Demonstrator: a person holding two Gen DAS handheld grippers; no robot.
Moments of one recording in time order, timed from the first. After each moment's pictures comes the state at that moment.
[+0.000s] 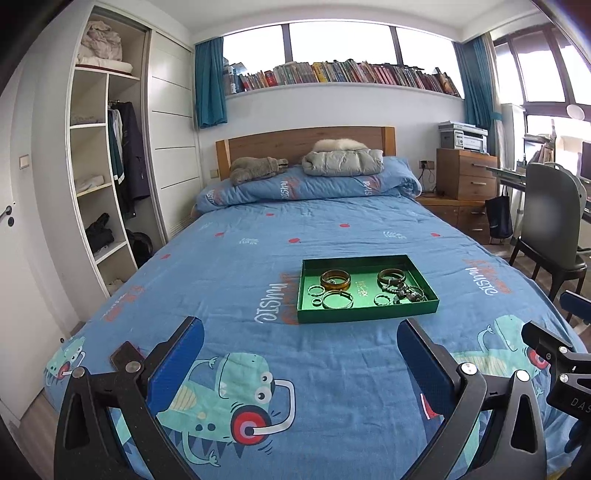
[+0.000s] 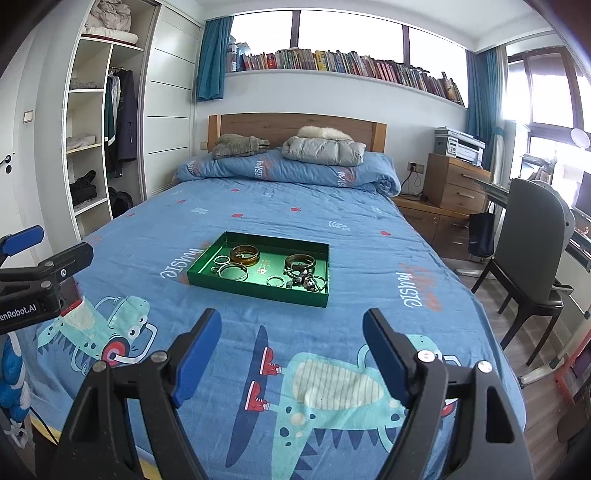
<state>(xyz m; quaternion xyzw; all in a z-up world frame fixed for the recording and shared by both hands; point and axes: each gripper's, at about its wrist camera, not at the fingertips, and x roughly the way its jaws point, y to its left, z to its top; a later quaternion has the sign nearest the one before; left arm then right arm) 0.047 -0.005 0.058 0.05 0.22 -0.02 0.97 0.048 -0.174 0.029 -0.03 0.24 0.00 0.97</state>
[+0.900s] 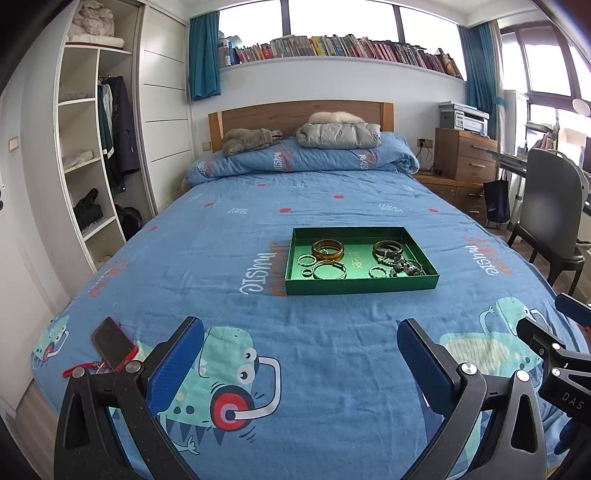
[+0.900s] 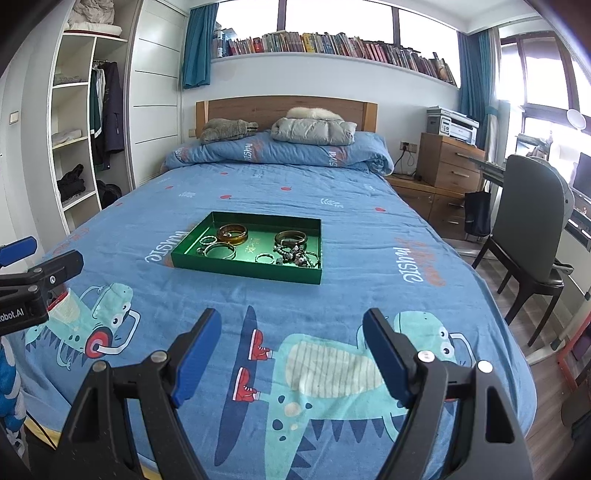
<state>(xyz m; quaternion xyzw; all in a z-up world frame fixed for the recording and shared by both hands) 0.072 -0.009 0.023 0.04 0.27 -0.03 0.96 0.073 -0.186 -0.006 -0.02 0.27 -0.01 0.96</state>
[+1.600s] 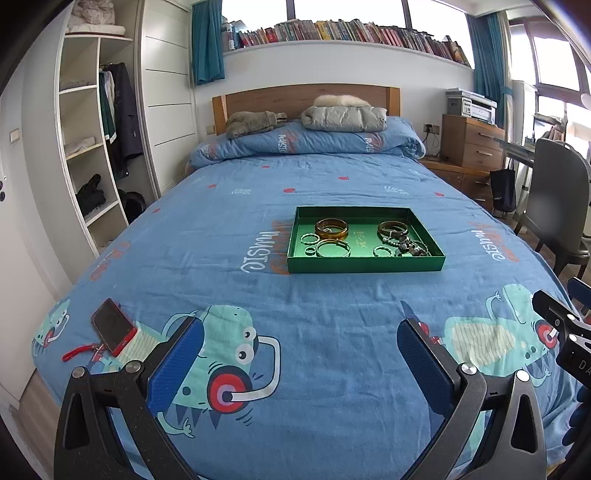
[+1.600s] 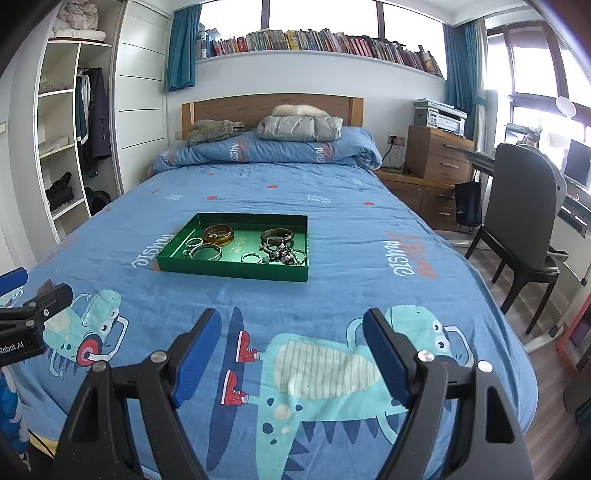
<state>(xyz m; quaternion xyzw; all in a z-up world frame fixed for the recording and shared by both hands) 0.071 -0.013 0.007 0.04 0.30 -0.02 0.95 0.075 -0.202 -0.009 0.01 0.27 -0.04 0.96</state>
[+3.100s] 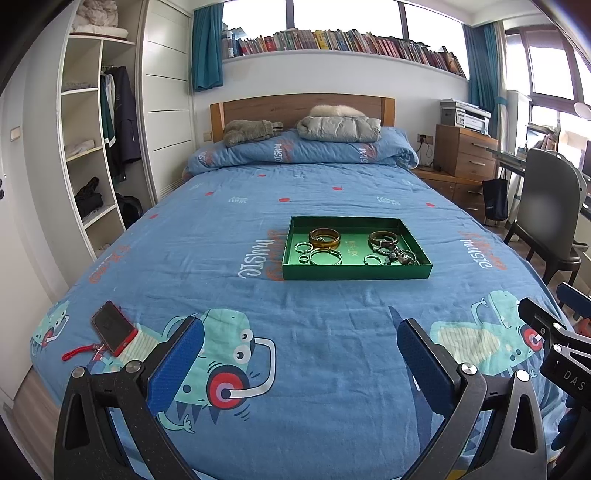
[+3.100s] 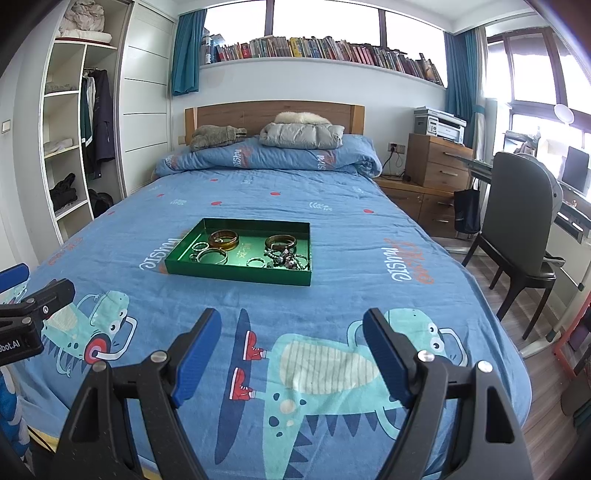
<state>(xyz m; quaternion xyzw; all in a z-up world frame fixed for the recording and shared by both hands) 0.053 -0.009 0.022 0.03 0.29 -0.03 0.96 0.060 -0.189 0.003 0.00 0.26 -0.04 0.96</state>
